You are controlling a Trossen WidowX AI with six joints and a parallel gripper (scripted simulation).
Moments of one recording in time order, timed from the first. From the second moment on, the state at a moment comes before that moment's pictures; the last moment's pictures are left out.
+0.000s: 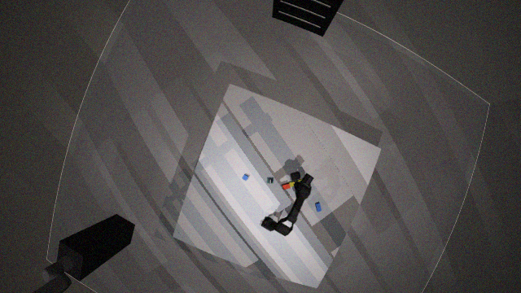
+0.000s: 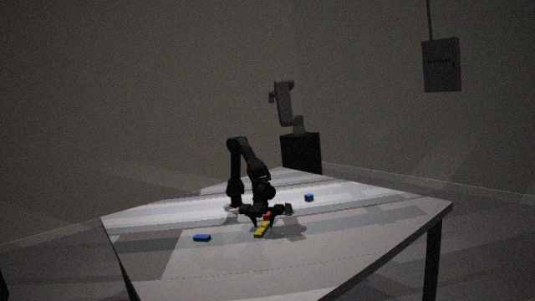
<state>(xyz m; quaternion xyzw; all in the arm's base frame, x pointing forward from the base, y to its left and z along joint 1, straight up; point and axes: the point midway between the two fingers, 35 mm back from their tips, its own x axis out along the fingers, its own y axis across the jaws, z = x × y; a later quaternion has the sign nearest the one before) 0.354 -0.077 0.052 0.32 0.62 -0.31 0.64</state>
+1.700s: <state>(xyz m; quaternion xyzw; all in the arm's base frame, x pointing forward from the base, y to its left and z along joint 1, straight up) 0.355 -0.077 0.115 0.32 0.62 -0.31 0.64</state>
